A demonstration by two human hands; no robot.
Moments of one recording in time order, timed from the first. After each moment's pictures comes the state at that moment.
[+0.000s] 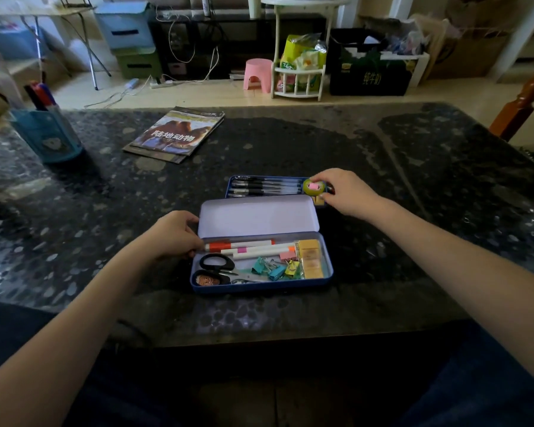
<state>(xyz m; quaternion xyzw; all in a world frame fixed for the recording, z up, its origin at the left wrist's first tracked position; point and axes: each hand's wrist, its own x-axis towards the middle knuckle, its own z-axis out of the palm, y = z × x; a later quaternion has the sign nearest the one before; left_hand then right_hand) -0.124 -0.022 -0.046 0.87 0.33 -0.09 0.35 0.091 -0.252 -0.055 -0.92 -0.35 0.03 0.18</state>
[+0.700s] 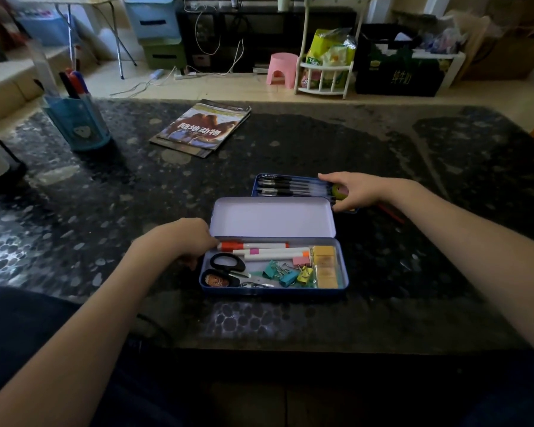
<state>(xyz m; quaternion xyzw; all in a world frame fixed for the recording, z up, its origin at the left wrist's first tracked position) -0.129 -0.011 -0.039 0.89 0.33 -0.25 0.18 0.143 -0.210 -0.067 -0.87 -0.40 0.25 0.13</state>
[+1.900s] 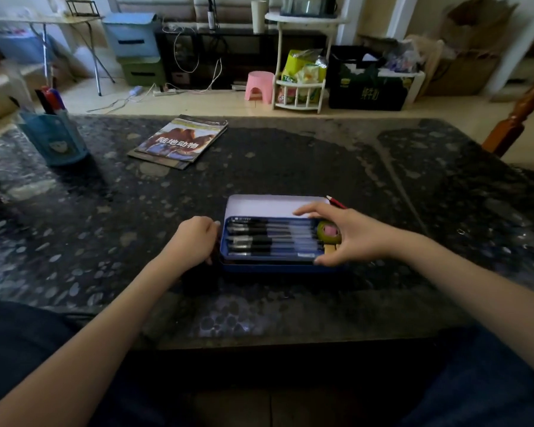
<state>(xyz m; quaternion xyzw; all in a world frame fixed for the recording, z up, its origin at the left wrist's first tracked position) -0.111 -0.040 -0.069 0.90 0.30 0.05 0.32 0.038 -0.290 -0.041 -0.80 -0.49 0.23 0.25</state>
